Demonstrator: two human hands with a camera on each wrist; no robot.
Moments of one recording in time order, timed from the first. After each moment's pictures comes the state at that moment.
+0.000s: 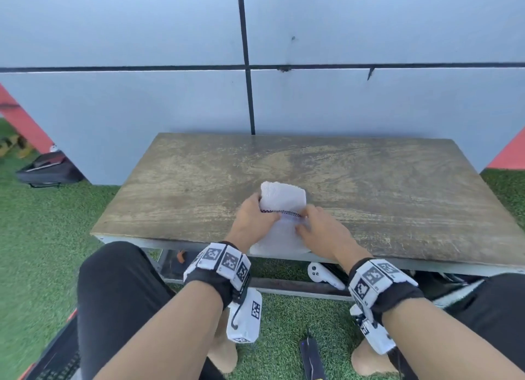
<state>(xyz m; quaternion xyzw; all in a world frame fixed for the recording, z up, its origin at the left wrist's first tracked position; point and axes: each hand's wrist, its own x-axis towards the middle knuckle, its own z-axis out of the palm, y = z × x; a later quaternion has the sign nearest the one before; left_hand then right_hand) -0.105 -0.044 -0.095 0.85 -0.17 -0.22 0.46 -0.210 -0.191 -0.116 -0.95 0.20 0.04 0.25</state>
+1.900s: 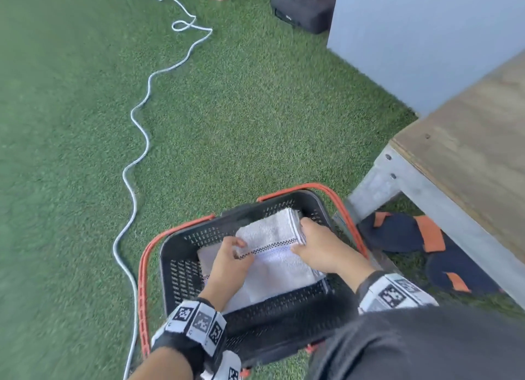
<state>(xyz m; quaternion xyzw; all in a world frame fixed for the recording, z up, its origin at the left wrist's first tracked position) -0.082 0.412 -0.374 0.73 0.39 -0.13 0.54 0.034 0.240 -0.337 -0.87 -0.14 0.42 0.23</state>
